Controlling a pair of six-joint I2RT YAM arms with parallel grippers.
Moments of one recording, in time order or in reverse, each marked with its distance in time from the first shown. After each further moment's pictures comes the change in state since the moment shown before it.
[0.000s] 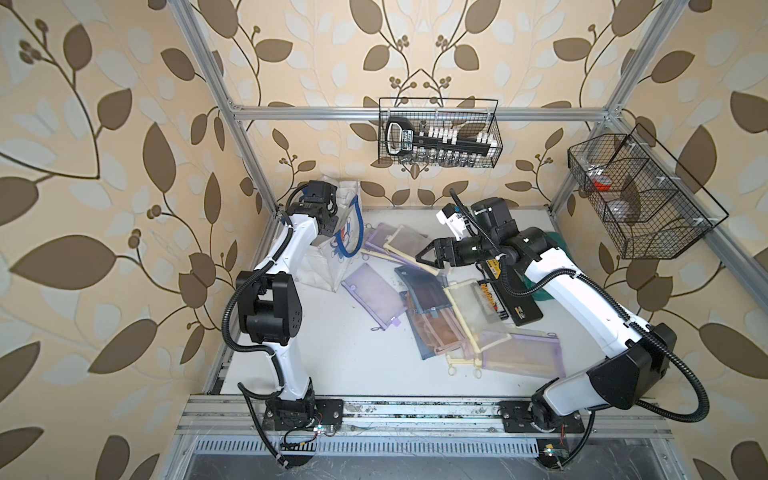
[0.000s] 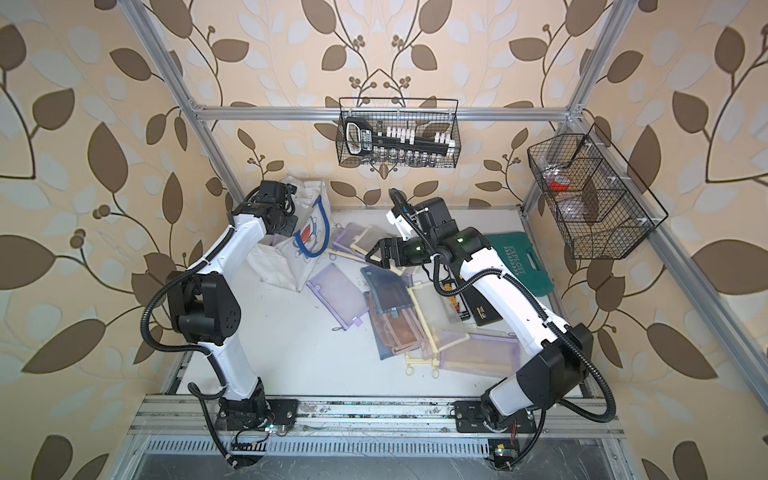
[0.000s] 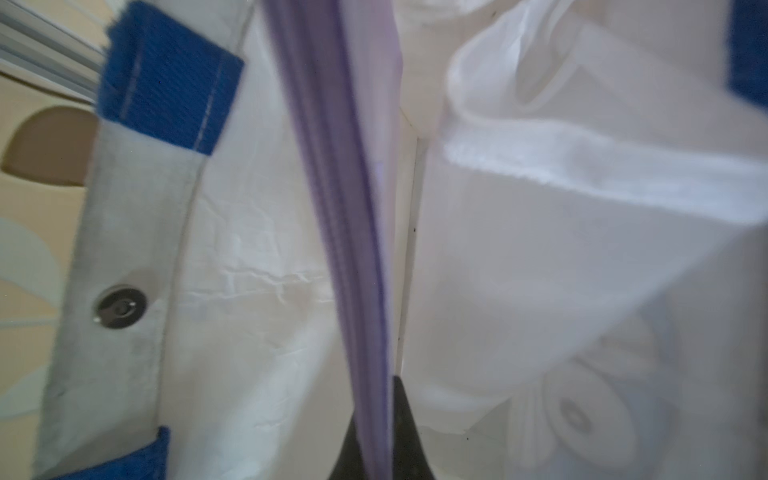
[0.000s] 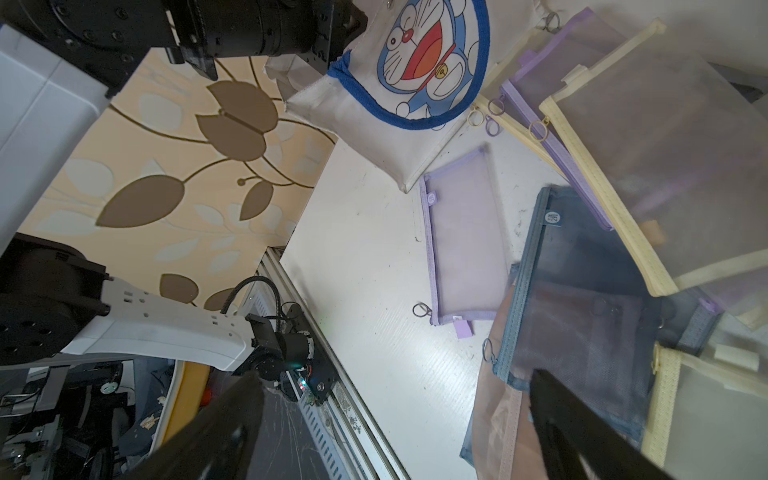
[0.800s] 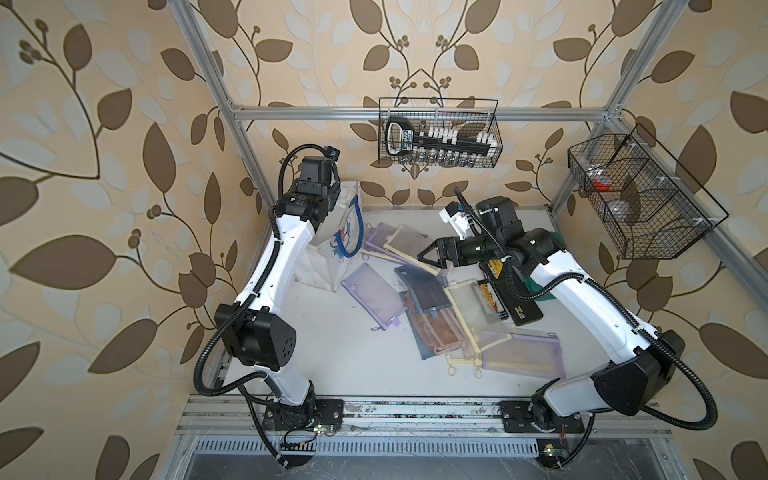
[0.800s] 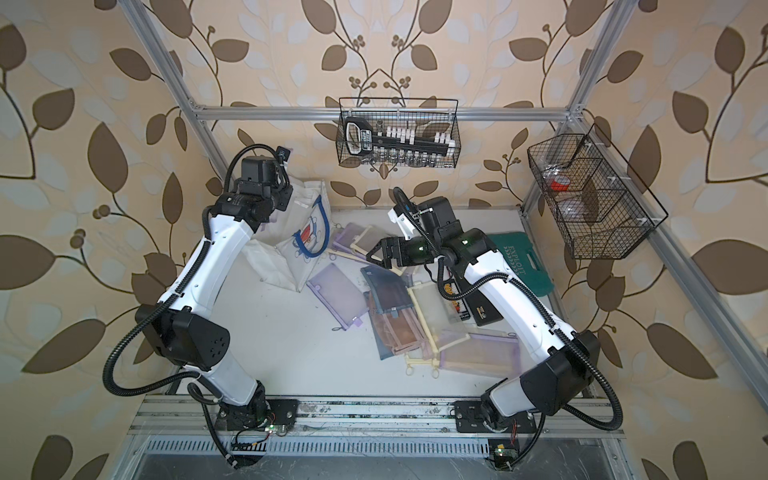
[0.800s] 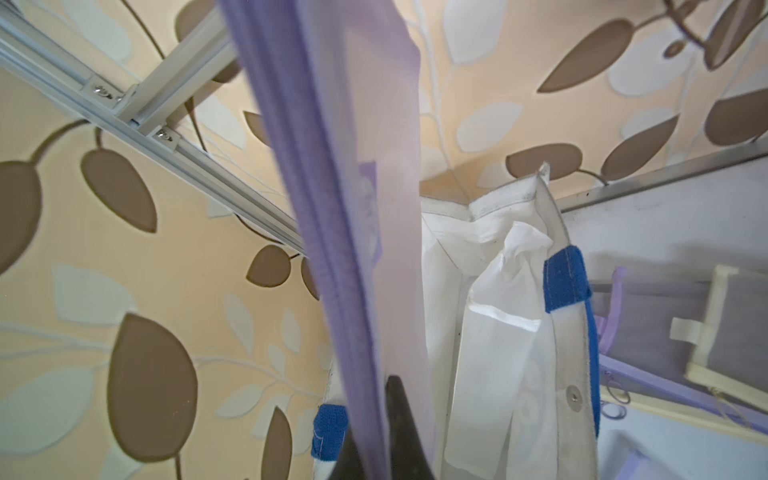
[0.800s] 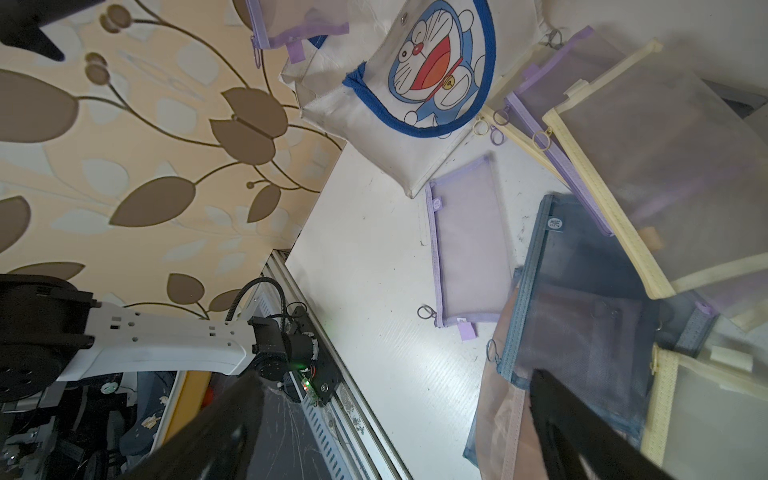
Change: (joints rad) left arm -0.106 -0.182 0.118 0.084 -0.144 0.106; right arm 0.000 -0.034 0.000 -0.001 0.000 0.000
